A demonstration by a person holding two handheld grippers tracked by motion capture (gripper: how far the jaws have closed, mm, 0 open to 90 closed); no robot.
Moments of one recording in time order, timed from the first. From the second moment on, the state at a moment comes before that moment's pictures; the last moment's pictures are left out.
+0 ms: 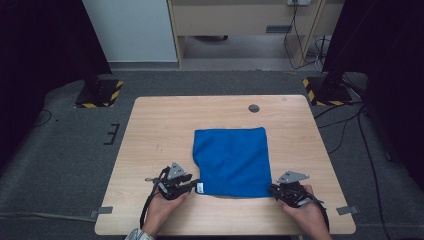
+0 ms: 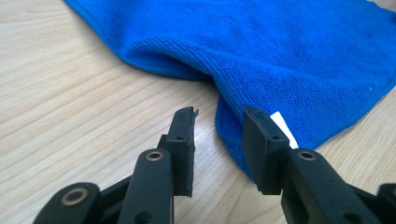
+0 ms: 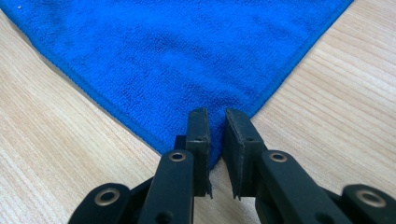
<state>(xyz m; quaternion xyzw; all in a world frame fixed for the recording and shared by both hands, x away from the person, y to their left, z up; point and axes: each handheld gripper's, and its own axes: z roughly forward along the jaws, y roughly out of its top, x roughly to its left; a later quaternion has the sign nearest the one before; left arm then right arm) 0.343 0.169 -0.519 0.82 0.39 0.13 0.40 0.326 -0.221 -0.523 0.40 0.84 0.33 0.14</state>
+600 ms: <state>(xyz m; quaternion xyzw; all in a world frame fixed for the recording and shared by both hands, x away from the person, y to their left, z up) 0.345 0.160 -0.526 0.84 0.39 0.14 0.36 0.326 -0.221 -0.523 0.40 0.84 0.33 0.15</state>
